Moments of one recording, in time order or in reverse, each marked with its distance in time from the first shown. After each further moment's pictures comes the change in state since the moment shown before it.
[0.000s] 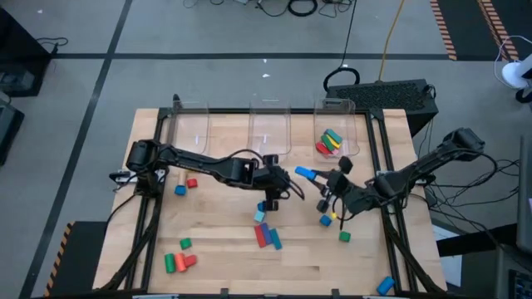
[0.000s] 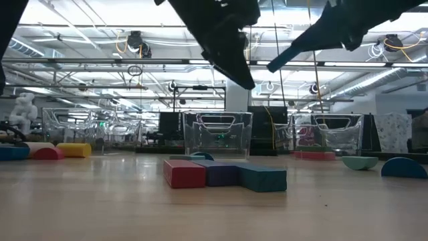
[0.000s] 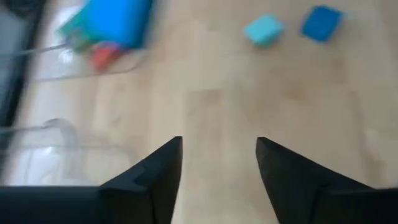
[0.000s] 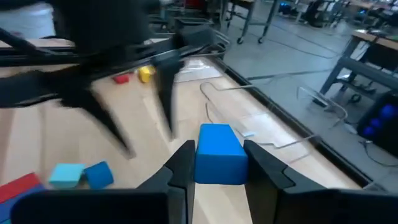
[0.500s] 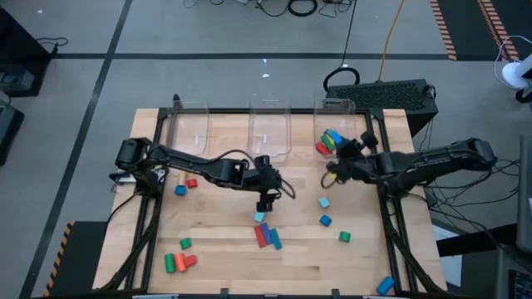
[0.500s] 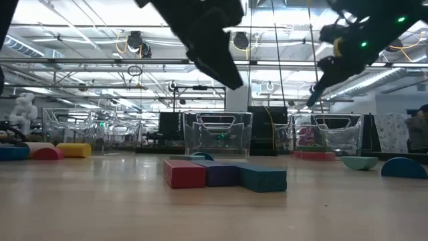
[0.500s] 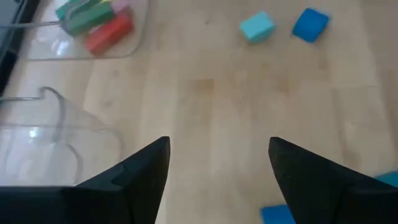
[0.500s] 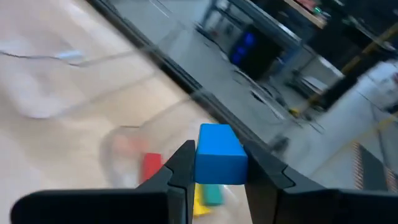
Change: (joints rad) left arm -0.024 -0.107 -0.174 0.099 0.035 -0.091; right arm -0.407 -0.119 0.000 -0.568 0.074 0.103
